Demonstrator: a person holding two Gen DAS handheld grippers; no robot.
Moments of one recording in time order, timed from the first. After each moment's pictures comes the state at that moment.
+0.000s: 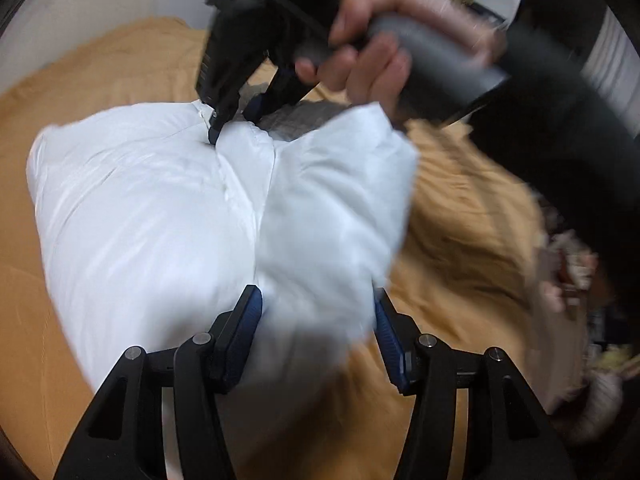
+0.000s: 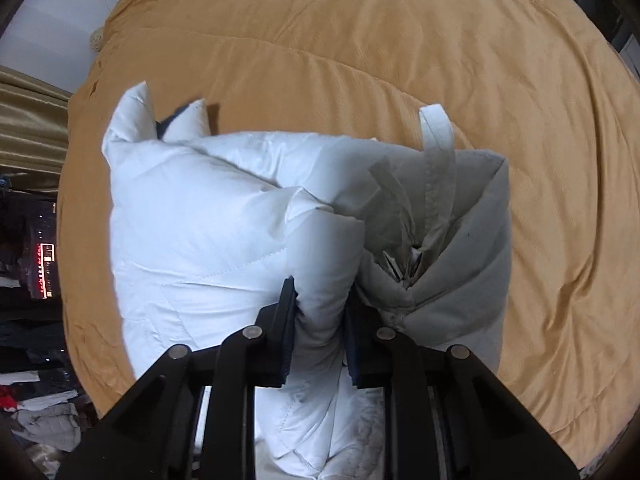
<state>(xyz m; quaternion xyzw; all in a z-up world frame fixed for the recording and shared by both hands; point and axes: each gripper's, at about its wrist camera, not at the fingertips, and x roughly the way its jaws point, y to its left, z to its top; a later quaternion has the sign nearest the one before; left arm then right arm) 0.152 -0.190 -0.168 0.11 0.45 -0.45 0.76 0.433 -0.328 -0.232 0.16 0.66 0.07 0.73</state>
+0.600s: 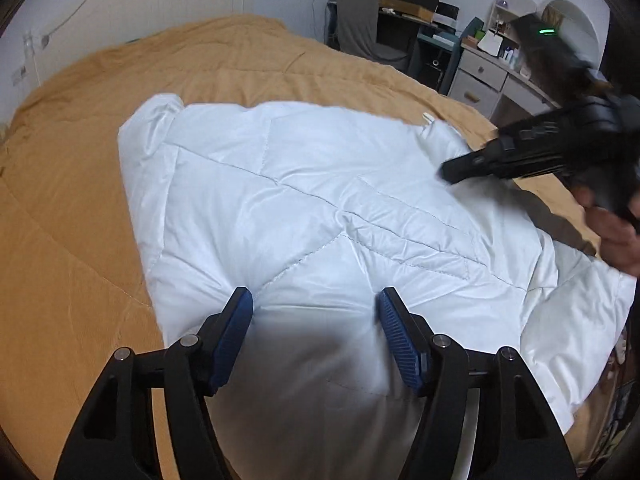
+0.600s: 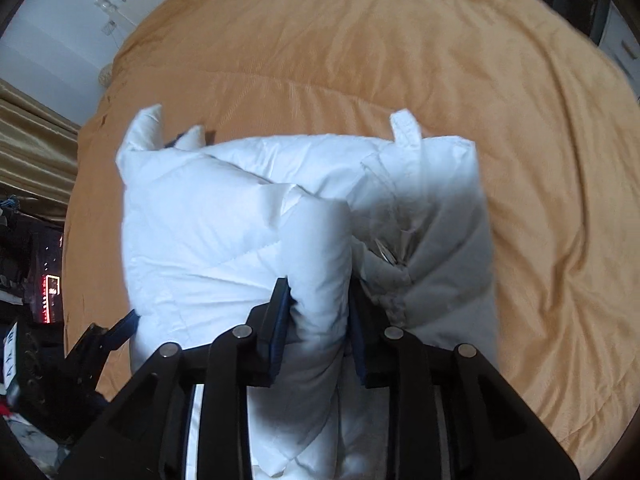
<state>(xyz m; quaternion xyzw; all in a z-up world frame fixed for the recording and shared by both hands) 0.283 -0.162 -0.180 0.08 0.44 -0.31 0.84 0.361 -0.363 -0.207 0.19 0.57 0.04 0.80</state>
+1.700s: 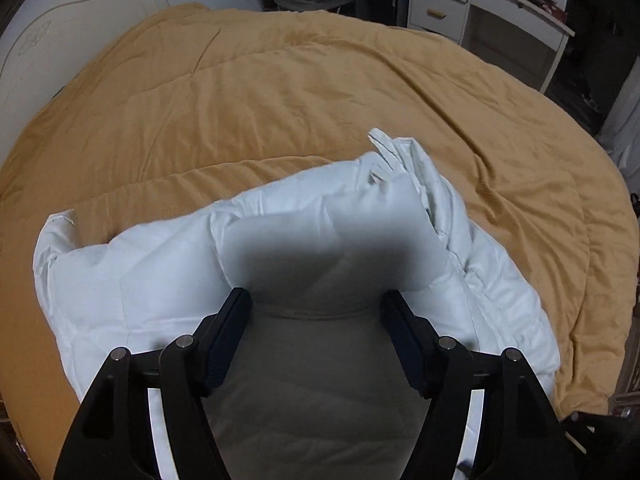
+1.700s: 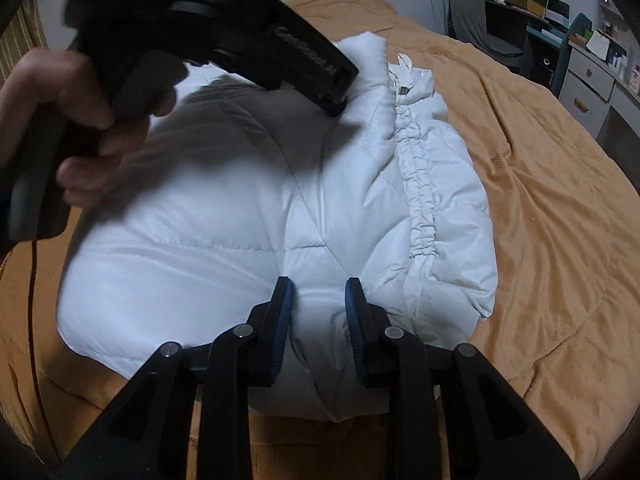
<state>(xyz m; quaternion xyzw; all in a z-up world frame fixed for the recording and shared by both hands) 0.342 -0.352 -0.189 0.25 0.47 -0.33 0.78 0.184 -0.305 -0.247 0.08 0.47 -0.01 0.88</state>
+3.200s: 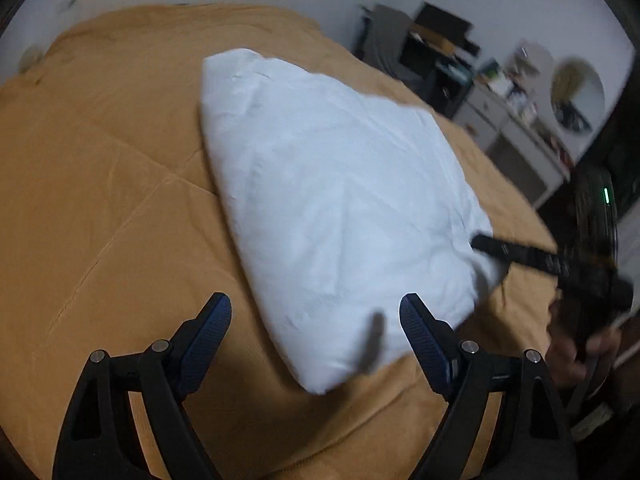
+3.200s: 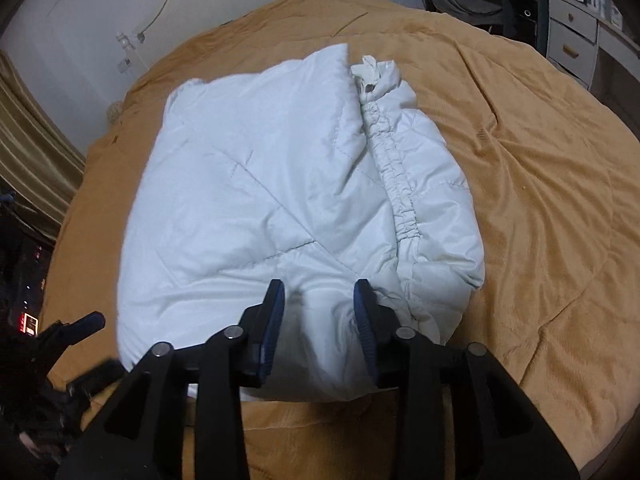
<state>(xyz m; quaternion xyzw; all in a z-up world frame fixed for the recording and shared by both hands) 0.200 -0.060 -0.185 -0.07 0.46 -0.28 0.84 0.181 -0.332 -0.215 0.19 0.47 0.00 0.86</state>
